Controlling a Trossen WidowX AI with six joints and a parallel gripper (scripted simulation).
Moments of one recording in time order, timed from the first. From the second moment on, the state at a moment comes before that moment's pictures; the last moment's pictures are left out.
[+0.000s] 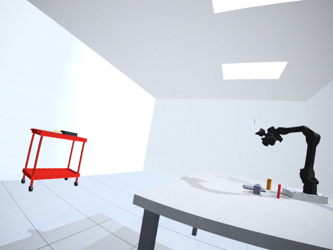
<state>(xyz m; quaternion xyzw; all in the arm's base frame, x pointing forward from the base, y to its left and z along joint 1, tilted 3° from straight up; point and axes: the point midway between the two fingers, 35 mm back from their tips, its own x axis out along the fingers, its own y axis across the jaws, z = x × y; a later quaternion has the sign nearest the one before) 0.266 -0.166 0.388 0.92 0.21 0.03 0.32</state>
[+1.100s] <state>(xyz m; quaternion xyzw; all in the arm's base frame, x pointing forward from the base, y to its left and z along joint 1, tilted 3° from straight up) 0.360 -0.036 0.232 0.26 0.50 0.08 0.82</state>
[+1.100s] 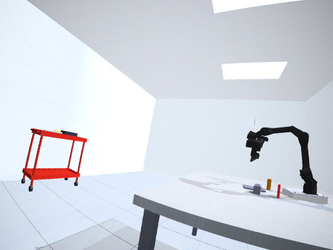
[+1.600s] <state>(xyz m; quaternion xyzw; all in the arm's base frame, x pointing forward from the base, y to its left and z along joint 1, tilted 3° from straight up) 0.340 0.039 0.174 -0.28 0.57 0.32 0.70</state>
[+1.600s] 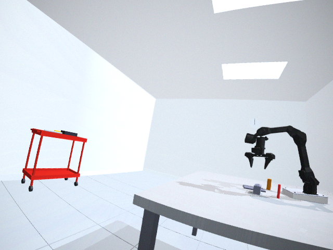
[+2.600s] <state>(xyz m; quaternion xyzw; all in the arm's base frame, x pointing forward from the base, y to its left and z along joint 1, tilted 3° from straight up) 0.341 0.059 0.089 -0.44 0.55 0.40 0.59</state>
